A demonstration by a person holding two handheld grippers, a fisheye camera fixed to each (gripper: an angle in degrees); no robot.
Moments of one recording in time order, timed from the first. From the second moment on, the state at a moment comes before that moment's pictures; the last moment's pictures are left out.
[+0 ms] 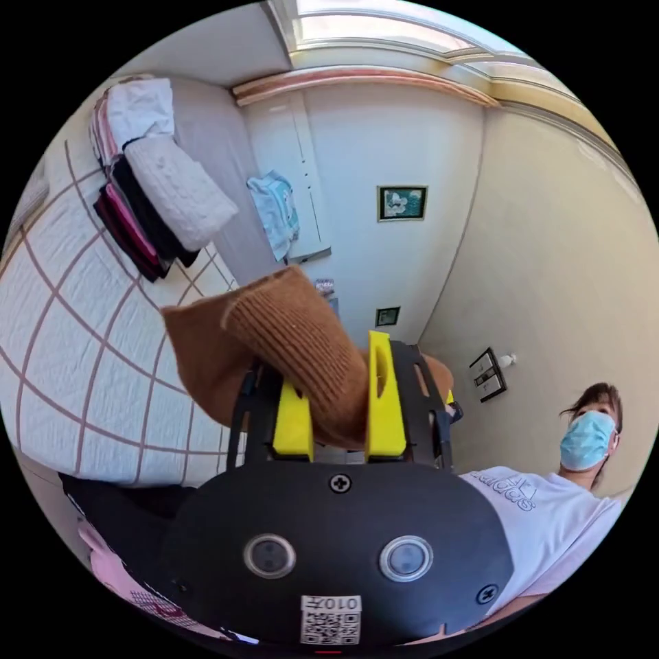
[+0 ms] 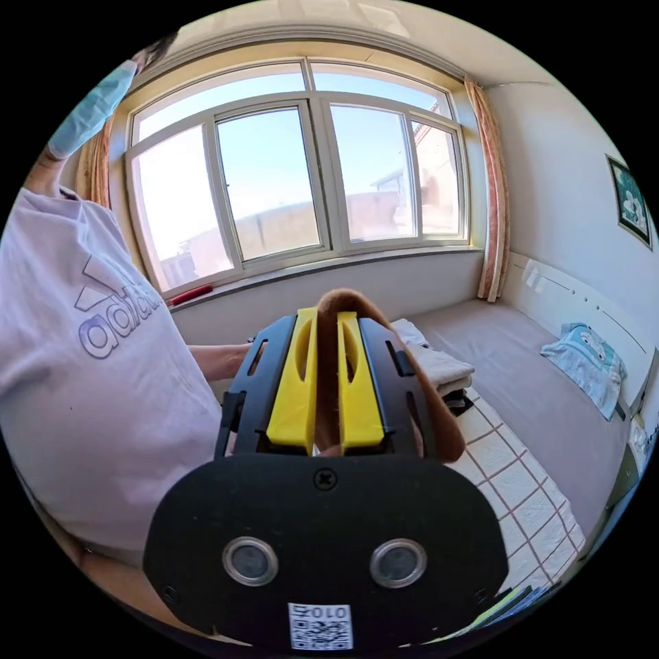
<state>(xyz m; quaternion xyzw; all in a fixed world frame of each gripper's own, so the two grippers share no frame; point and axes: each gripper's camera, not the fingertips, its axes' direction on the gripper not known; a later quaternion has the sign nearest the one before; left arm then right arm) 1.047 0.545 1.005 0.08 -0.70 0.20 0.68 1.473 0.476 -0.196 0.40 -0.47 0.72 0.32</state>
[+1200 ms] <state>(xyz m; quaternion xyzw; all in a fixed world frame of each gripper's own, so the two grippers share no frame) 0.864 0.654 1.249 -0.65 -0.29 0.43 0.55 1.390 0.661 -0.177 0.48 -0.46 0.69 0.29</state>
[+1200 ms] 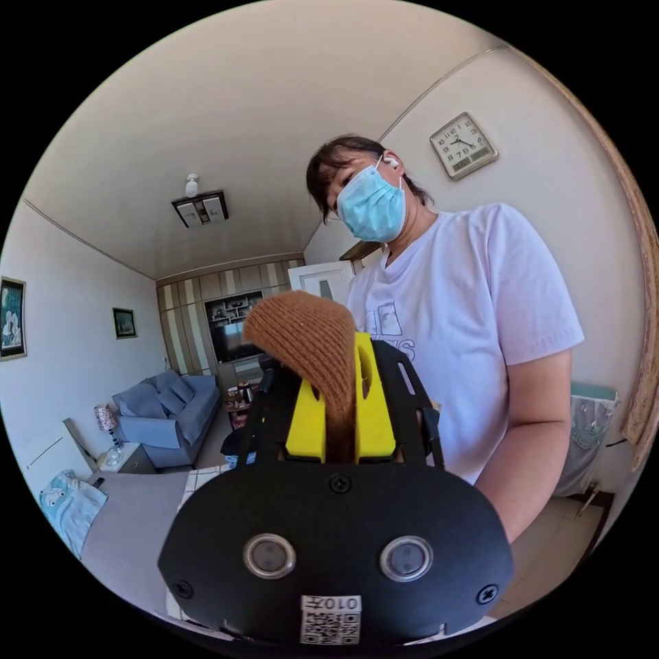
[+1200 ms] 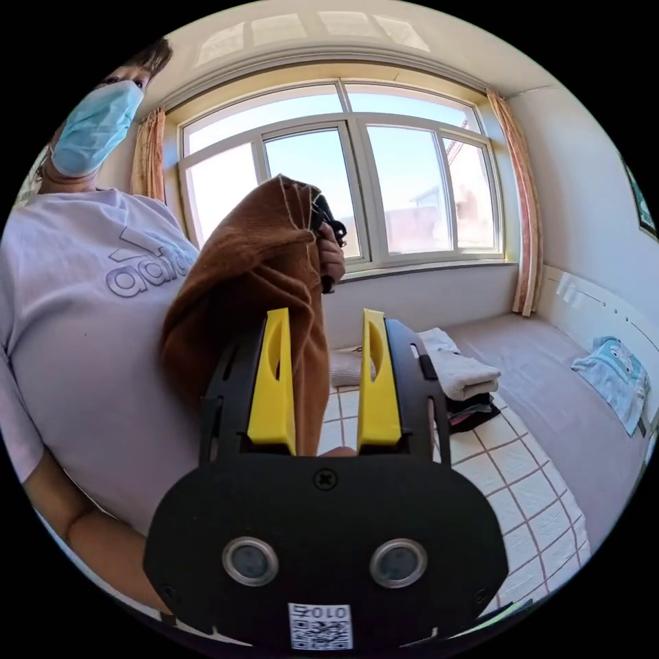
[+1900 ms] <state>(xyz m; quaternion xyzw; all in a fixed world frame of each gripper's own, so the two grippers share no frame) 0.917 0.548 1.122 -0.49 -0.39 0.52 0.58 1.399 0.751 -0.166 0.42 -0.38 0.78 0.26</state>
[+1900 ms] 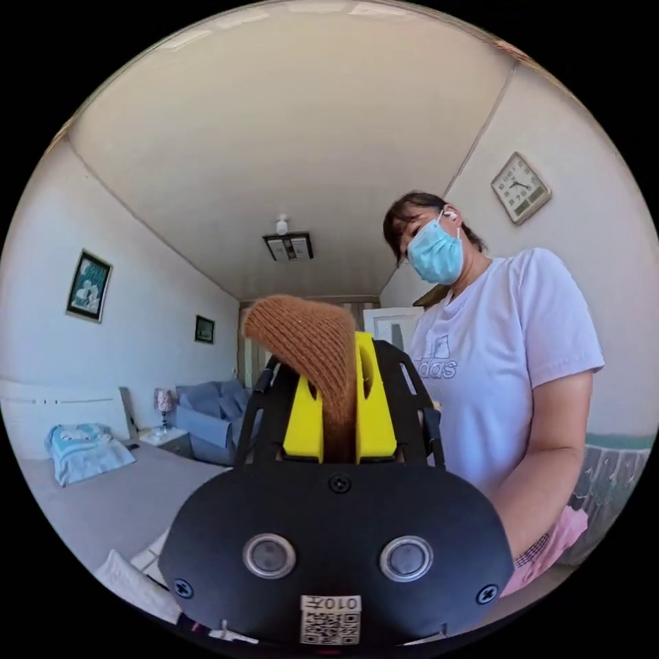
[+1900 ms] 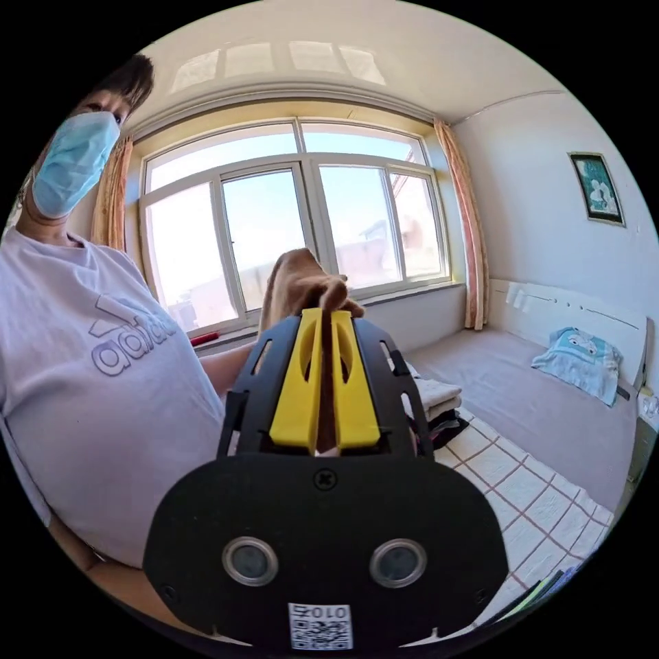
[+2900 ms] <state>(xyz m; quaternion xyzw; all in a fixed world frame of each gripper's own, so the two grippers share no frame) 0.776 0.458 0.874 -0.41 -0.73 0.27 0.48 1.534 0.937 -0.196 0.36 -0.25 0.80 0.40</state>
